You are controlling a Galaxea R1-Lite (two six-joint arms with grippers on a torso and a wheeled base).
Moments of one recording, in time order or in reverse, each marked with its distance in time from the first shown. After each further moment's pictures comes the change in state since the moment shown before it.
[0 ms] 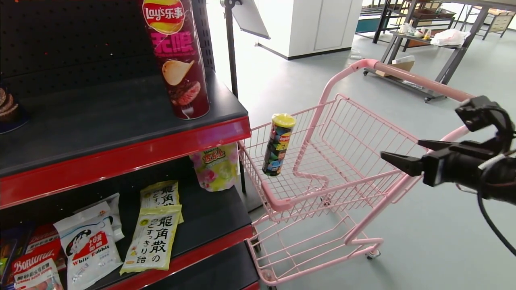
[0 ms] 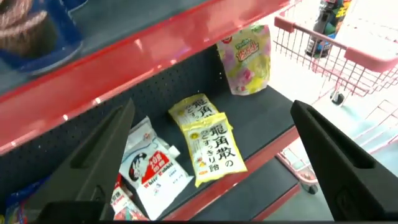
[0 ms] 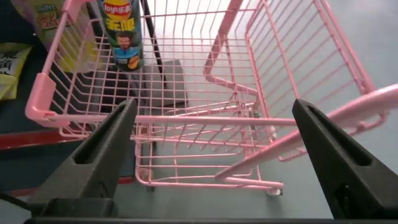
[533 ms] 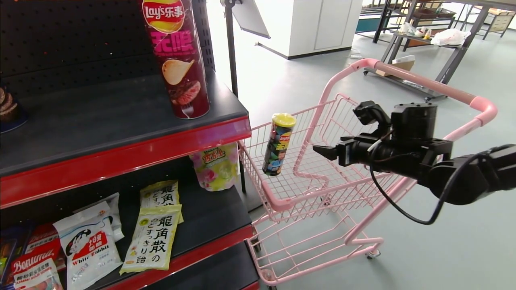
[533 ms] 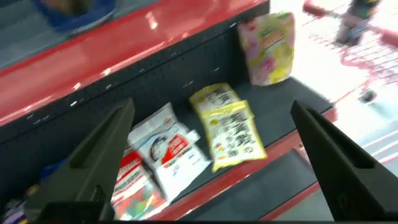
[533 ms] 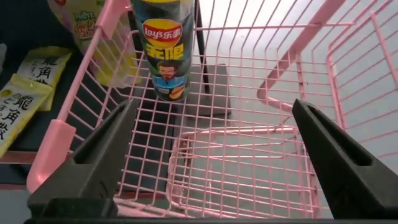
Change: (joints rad) left arm 0.011 -0.121 0.008 0.110 0.109 0.036; right arm 0.151 0.488 -0.319 -0.126 0.027 0.076
